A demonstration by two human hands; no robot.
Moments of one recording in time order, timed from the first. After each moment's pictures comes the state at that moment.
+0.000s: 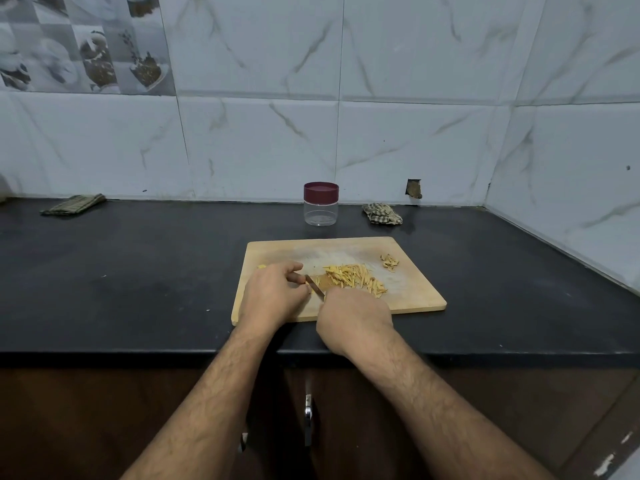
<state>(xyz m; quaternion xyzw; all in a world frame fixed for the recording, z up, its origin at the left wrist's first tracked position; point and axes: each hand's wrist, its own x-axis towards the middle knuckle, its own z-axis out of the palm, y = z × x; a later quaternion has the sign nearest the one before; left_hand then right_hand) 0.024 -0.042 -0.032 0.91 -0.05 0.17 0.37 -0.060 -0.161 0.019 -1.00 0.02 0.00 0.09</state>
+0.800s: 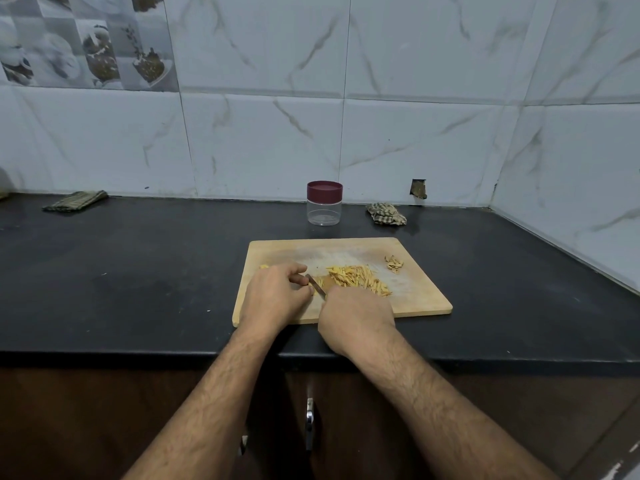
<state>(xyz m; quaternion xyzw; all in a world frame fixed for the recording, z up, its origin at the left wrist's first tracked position) 0.028 -0.041 -0.035 0.91 -0.06 0.18 0.37 -0.052 -0.160 0.020 -1.00 0.01 -0.01 0.06</state>
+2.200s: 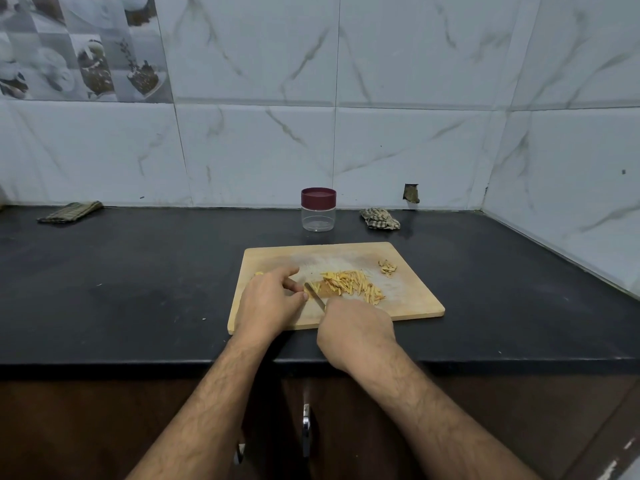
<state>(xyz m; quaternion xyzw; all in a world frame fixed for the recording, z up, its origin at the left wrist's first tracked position) 0.026 -0.040 -0.035 0.91 -0.07 0.19 0.36 -0.066 -0.165 0.019 -1.00 0.02 0.01 0.08</state>
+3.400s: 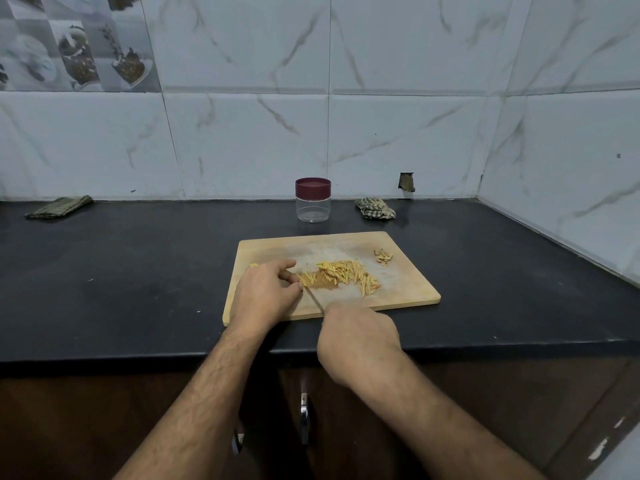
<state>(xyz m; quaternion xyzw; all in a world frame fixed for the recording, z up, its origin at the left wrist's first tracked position) 0.026 -0.041 -0.034 0.92 -0.07 0.19 0.35 -0.084 -0.166 0.014 -1.00 0.02 0.04 0.06</state>
